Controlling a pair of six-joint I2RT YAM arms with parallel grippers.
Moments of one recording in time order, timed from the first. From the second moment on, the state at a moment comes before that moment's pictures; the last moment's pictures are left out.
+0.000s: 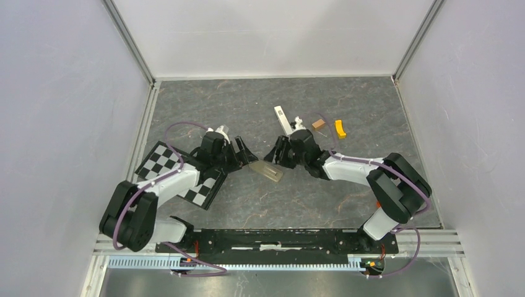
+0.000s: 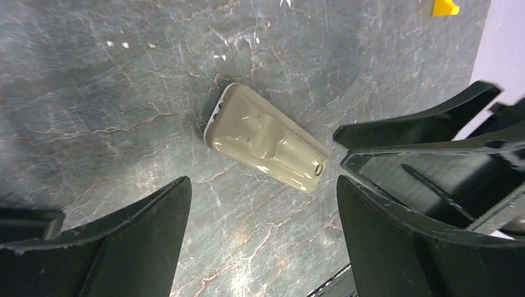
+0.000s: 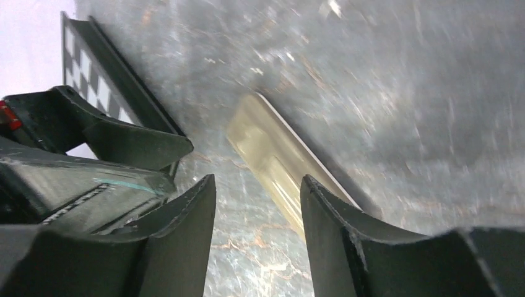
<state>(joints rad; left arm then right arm) -0.45 1.35 0.59 0.04 0.26 -0.81 0.72 1.62 0.74 0.23 -0.10 0.97</state>
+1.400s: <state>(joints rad) -0.37 0.96 0.71 -0.31 -0.05 -0.71 0.86 1.89 1.18 -0.20 0.23 0.05</state>
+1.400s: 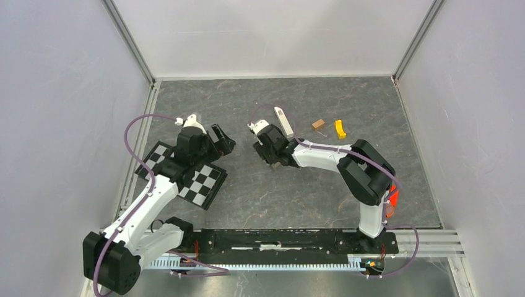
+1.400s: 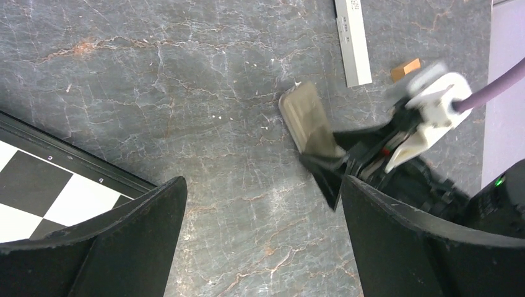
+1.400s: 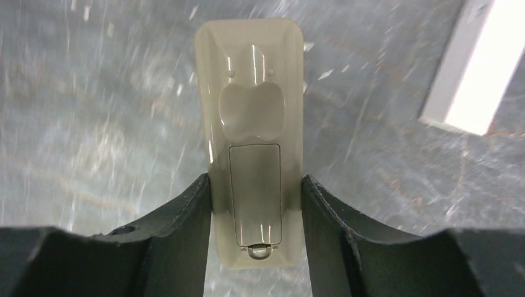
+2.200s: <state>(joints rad) -0.37 1.04 0.77 -0.43 -0.02 -0.70 0.75 2.14 1.40 0.04 0.36 0.17</state>
